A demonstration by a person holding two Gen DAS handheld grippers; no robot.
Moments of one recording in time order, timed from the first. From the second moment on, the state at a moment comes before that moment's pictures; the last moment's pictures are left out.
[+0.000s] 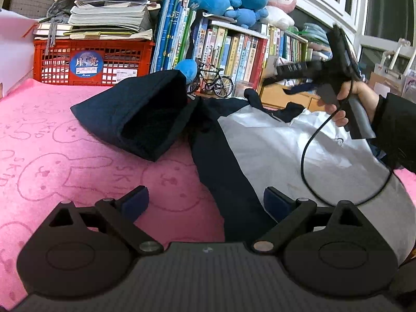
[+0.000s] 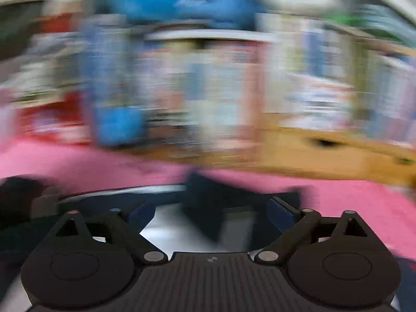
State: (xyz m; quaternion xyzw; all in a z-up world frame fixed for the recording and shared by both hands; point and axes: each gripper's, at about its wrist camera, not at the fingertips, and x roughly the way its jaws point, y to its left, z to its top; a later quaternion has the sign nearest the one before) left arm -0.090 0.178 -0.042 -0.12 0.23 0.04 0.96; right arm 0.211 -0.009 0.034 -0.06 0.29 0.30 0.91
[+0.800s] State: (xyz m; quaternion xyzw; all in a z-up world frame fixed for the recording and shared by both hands) left arm -0.140 0.240 -0.014 -0.16 0.17 0.15 0.96; right arm 0.153 0.134 0.048 0.01 0.35 0.39 0.85
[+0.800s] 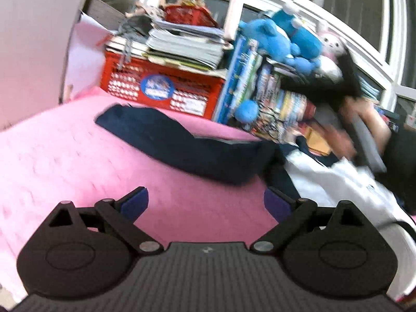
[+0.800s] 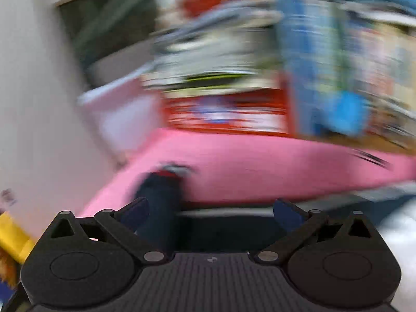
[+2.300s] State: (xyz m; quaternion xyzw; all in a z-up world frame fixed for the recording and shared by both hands) left arm -0.055 0.296 0.032 -0.08 0.34 0.31 0.89; right arm -0.036 -0.019 -0.007 -0.12 0.30 0.56 0.76
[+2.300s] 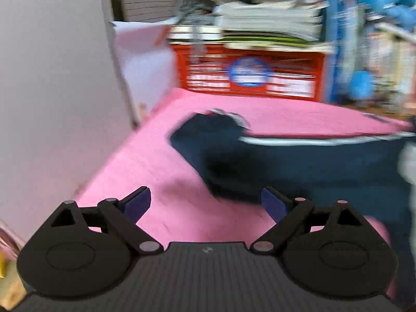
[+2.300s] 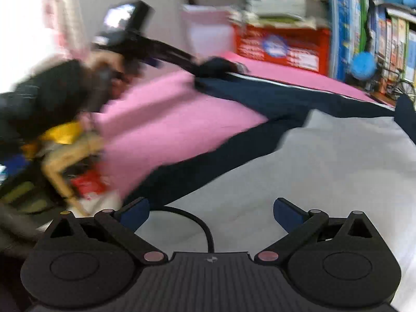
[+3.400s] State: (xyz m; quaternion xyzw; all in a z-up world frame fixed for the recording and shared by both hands) left arm -0.148 0.166 0.028 -0.20 0.30 -0.12 0.92; right arm -0.105 -0.310 -0.013 0.16 0.27 0.28 0.91
